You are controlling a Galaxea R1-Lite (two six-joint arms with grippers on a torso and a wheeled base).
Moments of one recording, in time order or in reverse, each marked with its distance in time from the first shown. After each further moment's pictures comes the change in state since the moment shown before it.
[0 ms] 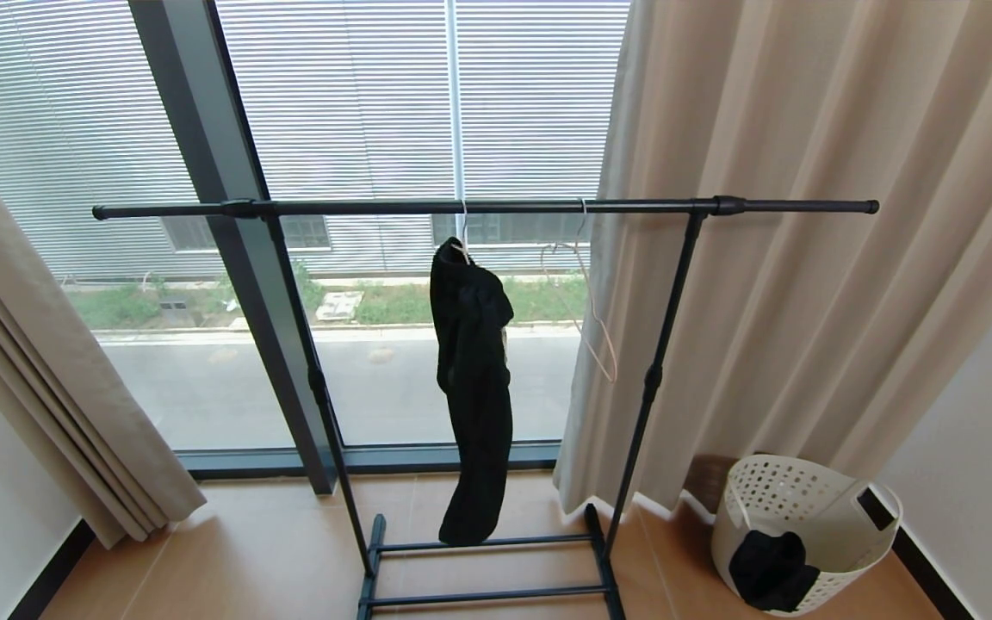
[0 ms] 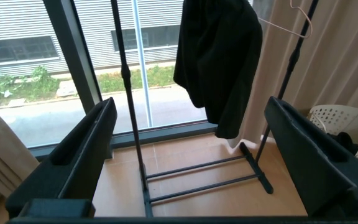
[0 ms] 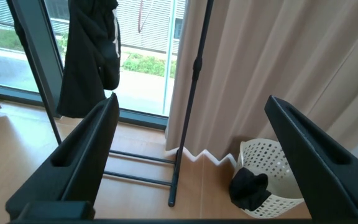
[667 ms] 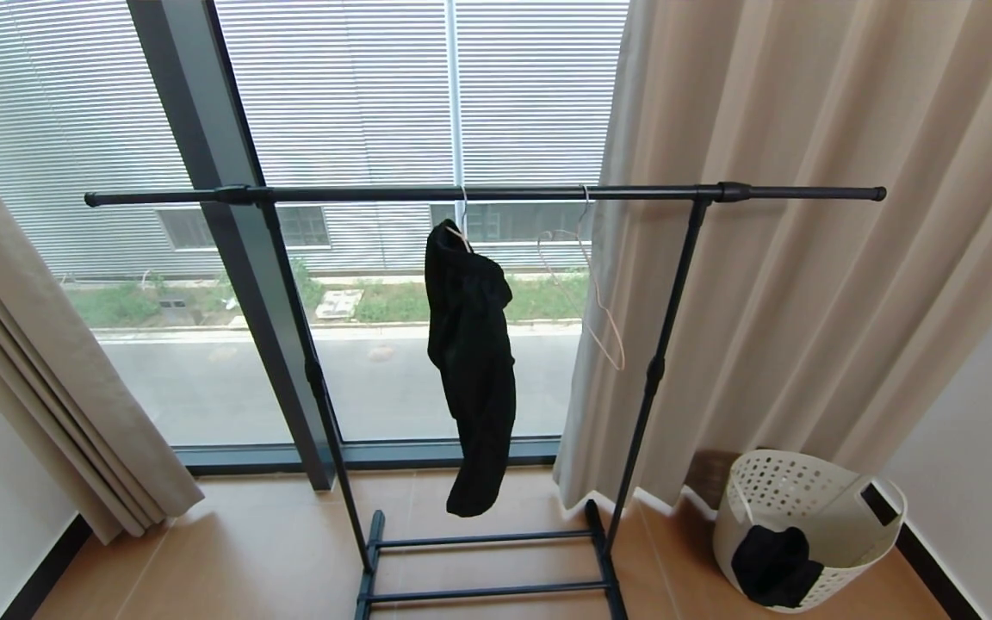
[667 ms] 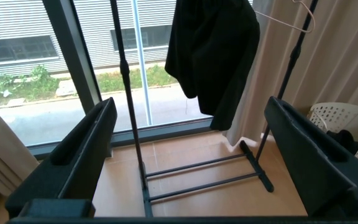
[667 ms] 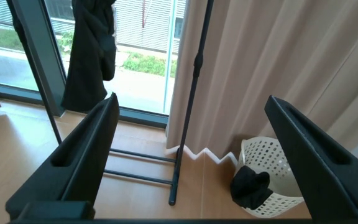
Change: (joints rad) left arm 0.001 0.000 0.000 0.000 -0.001 -0.001; right arm 0.000 0.000 0.001 -0.001 -0.001 0.000
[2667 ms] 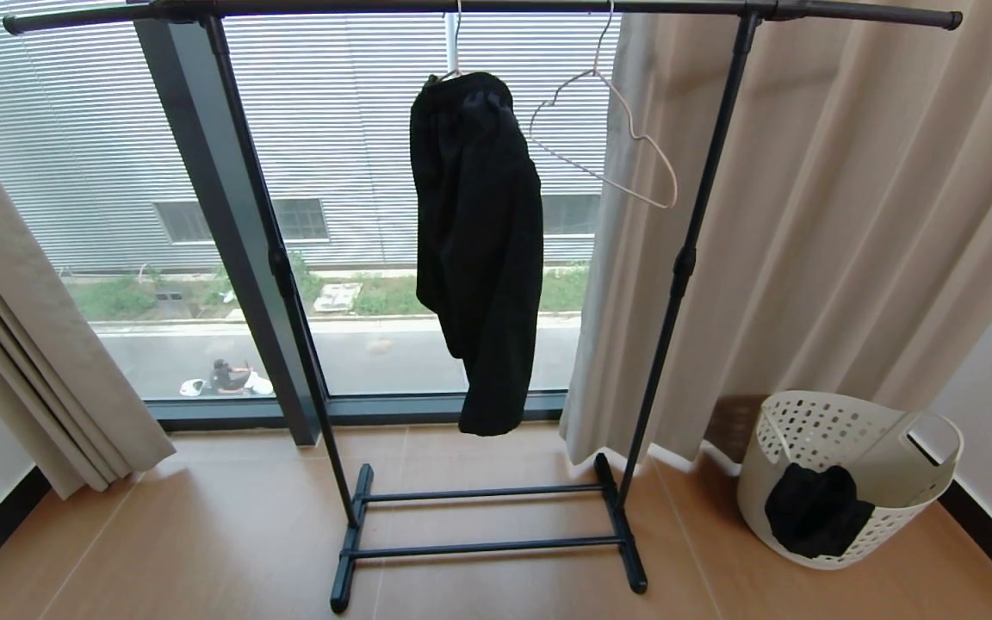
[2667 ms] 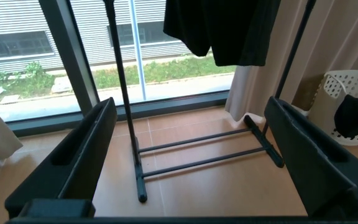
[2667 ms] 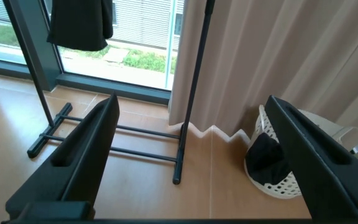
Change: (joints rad) left arm -0.001 0.000 0.000 0.000 -0.010 -0.003; right arm 0.000 0.000 0.000 -0.001 0.000 -0.001
